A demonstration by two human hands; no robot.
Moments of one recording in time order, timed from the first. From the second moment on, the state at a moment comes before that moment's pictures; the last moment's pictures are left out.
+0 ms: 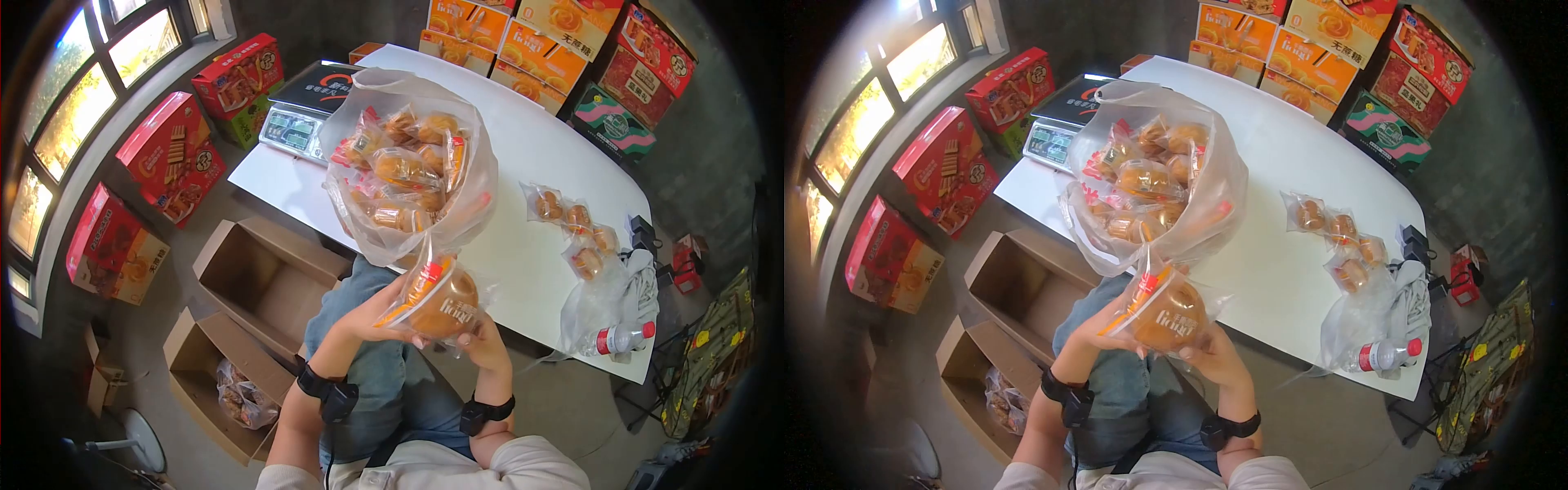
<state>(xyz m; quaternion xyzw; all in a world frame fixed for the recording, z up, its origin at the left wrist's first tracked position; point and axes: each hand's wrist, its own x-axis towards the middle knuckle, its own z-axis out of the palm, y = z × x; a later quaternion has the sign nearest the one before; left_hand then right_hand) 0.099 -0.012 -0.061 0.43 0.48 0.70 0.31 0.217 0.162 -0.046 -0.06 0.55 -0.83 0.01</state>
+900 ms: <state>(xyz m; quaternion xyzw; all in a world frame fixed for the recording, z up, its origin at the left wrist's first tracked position) 0.091 -0.014 -0.049 0.14 0.46 0.87 0.01 0.131 0.155 0.008 -0.02 0.92 -0.18 -0.35</state>
